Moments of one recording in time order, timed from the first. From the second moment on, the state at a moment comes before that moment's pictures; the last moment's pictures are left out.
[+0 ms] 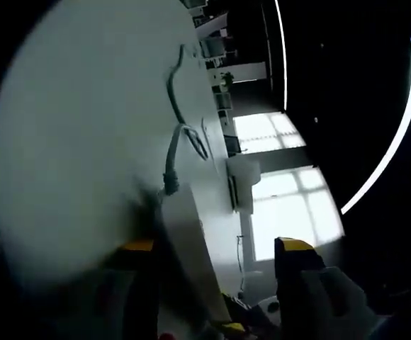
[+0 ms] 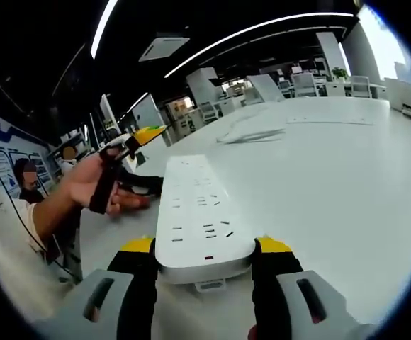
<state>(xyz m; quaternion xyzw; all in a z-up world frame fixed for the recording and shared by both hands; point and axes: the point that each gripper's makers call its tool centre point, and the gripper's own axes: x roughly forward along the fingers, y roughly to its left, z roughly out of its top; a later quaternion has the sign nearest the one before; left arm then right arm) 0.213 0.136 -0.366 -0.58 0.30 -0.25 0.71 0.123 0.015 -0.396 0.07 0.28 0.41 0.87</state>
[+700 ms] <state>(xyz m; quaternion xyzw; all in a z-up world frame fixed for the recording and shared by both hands) 0.227 0.142 -0.378 -0.60 0.30 -0.22 0.71 0.122 0.015 -0.396 0.06 0.28 0.41 0.87</state>
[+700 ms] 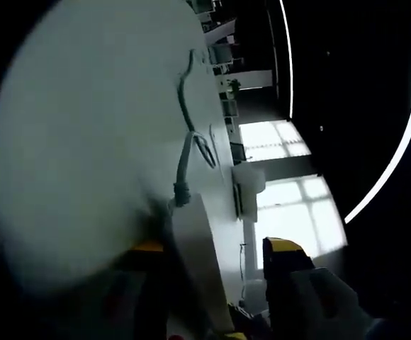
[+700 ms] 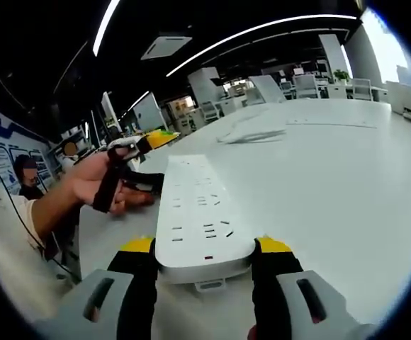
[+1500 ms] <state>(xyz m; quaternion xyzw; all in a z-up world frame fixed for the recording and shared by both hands) 0.228 0.144 -0.388 -0.59 0.30 -0.20 0.72 0.122 0.015 -0.396 0.07 0.28 0.41 0.87</state>
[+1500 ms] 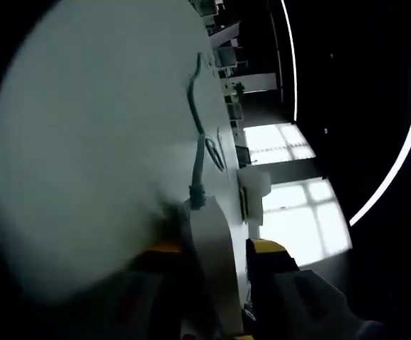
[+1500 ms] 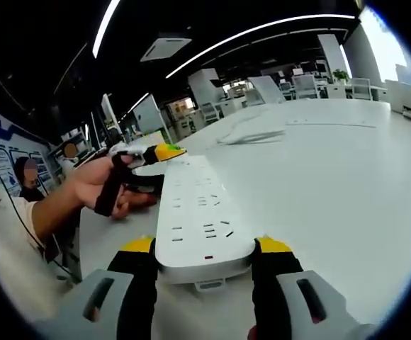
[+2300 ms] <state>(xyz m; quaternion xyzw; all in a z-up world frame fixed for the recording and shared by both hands) 0.224 0.146 -0.392 -0.61 0.31 -0.20 0.70 0.121 0.017 -0.399 0.05 0.25 0.42 0.87</state>
